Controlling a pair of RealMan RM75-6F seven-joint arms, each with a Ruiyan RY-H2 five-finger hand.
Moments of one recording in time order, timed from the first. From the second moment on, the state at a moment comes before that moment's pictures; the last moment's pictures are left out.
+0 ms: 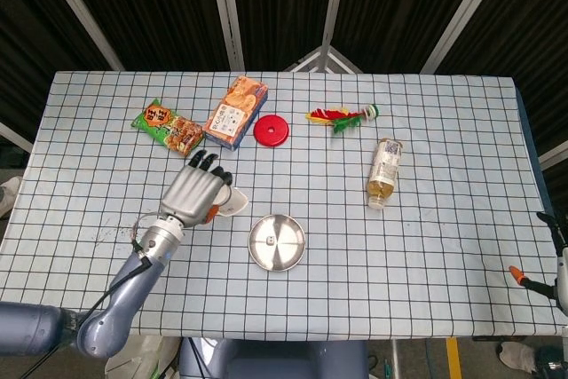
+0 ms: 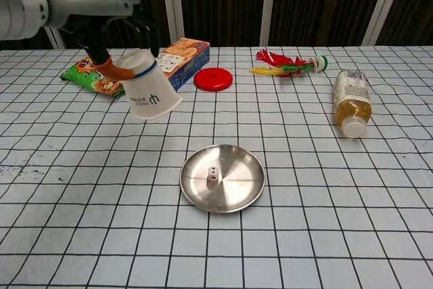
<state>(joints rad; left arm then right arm) -1.02 -1.31 -0.21 -2.08 0.54 1.21 0.95 0.00 -1.04 0.14 -1.71 -1.32 1.51 0.04</state>
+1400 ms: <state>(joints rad) -1.24 -1.65 -0.16 -1.89 0.42 1.23 1.10 -0.01 -1.03 0.16 -1.72 -1.30 1.51 0.05</state>
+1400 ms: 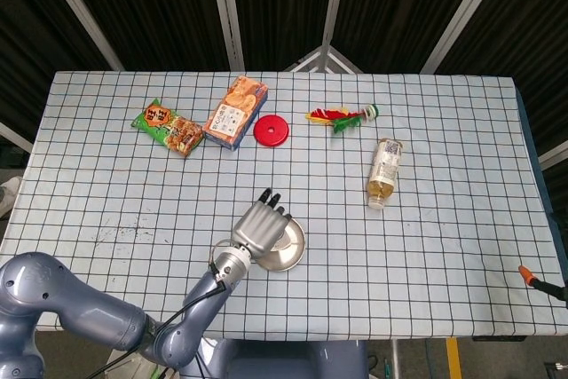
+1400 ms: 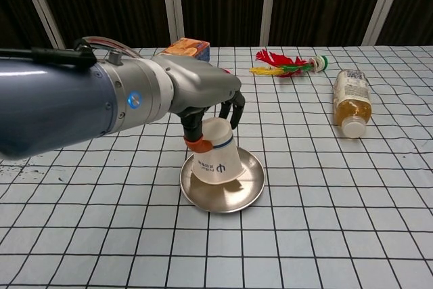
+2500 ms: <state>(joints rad) -1.19 -1.67 -0.17 -1.86 0.44 1.07 0.88 -0.01 -1.03 0.16 -1.72 -1.30 1.51 0.06</state>
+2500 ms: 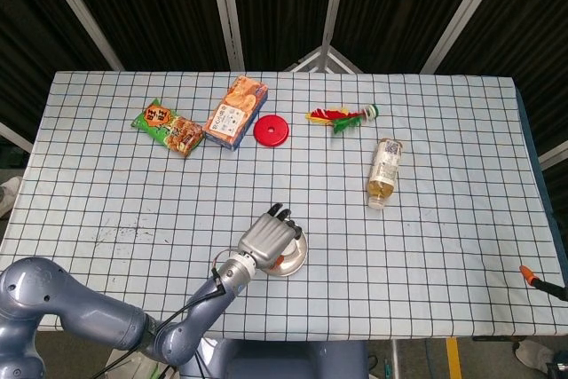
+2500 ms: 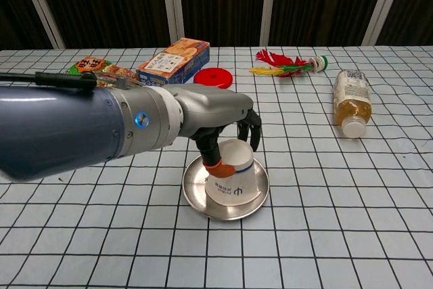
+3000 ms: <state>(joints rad) -1.20 -1.67 -0.11 -1.81 0.57 1.14 0.94 -0.01 -1.02 0.16 -1.73 -1.30 1.51 0.07</state>
